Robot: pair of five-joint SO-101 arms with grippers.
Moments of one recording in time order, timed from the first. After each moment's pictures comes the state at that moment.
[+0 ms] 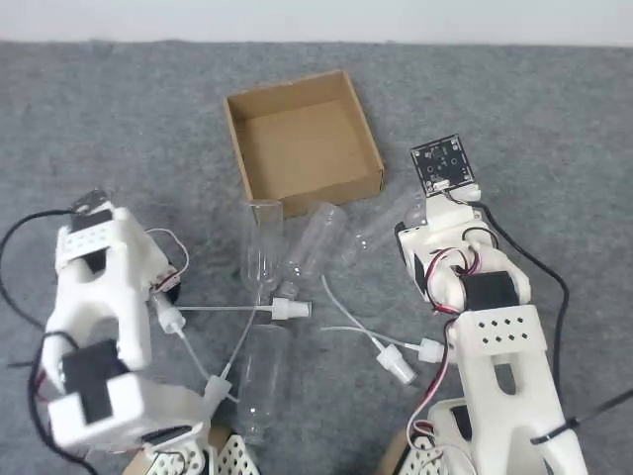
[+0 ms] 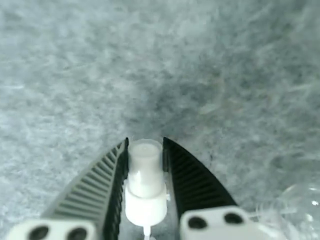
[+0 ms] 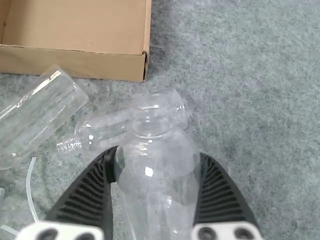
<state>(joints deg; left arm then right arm) -27.2 -0.7 38.1 70.5 24.3 -11.3 -44.2 53.1 46.3 9.9</state>
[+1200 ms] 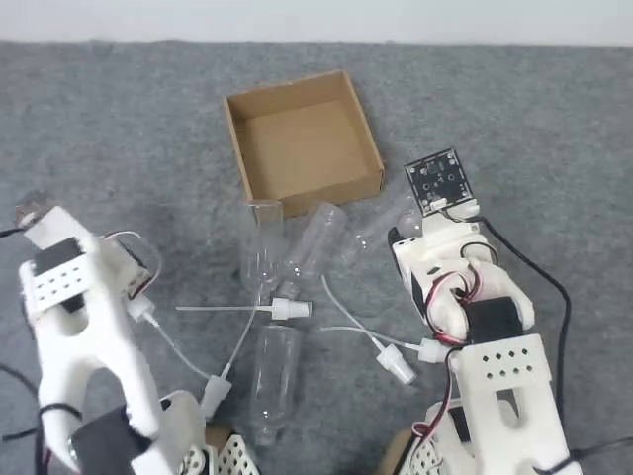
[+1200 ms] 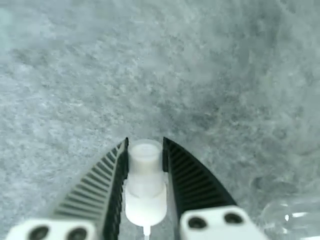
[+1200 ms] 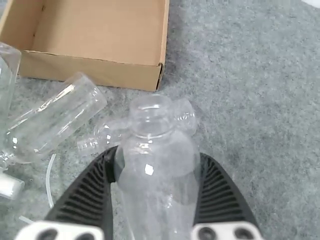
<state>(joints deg) -35.3 -20.6 45.6 66.5 24.3 -14.2 -54.8 55.7 50.0 9.9</state>
